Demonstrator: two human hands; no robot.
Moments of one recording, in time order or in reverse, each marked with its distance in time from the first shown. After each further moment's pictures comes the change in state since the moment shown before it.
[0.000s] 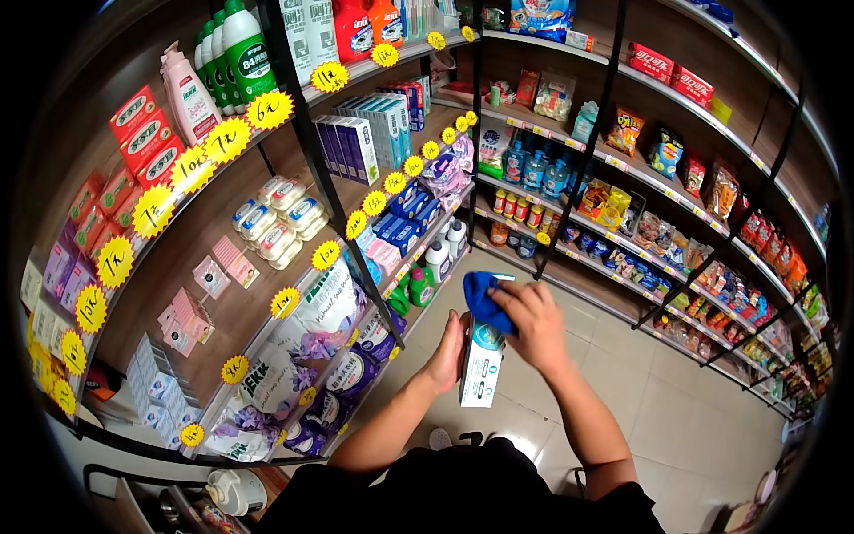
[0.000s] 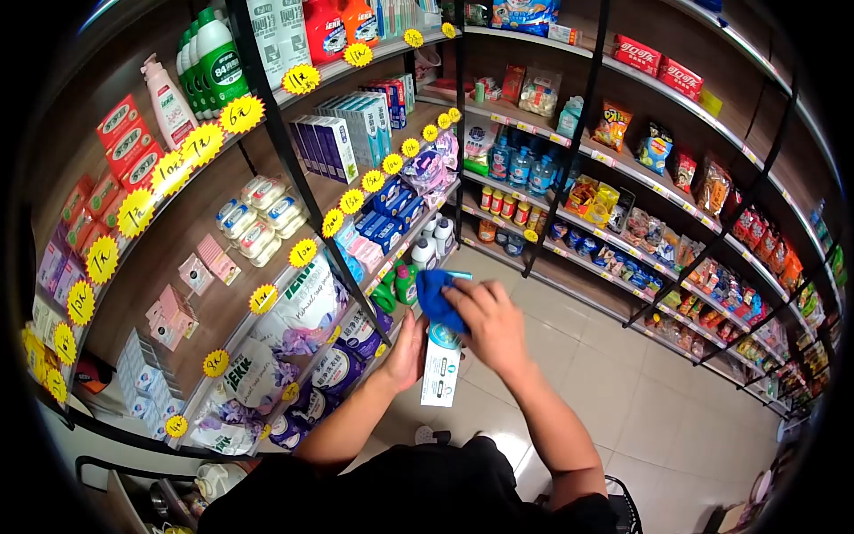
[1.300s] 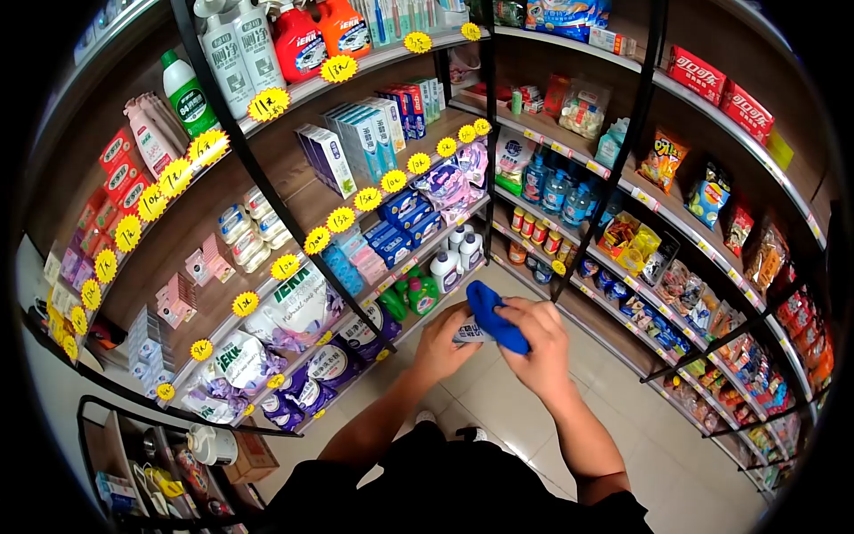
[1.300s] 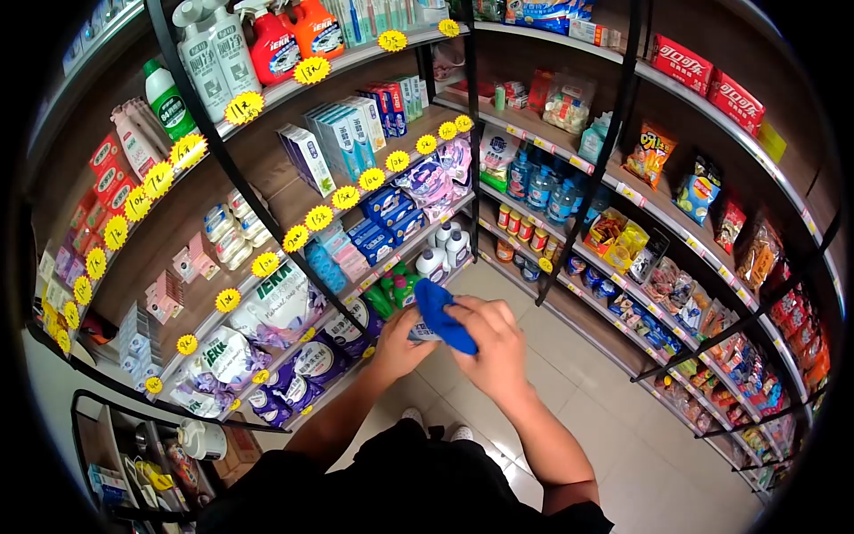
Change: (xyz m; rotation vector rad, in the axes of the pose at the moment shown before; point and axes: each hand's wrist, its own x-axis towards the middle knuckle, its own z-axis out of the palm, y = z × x) left_hand 0.223 -0.037 0.084 1.368 0.451 0.786; right_hand 0.025 0.255 -0.048 0.451 0.051 0.028
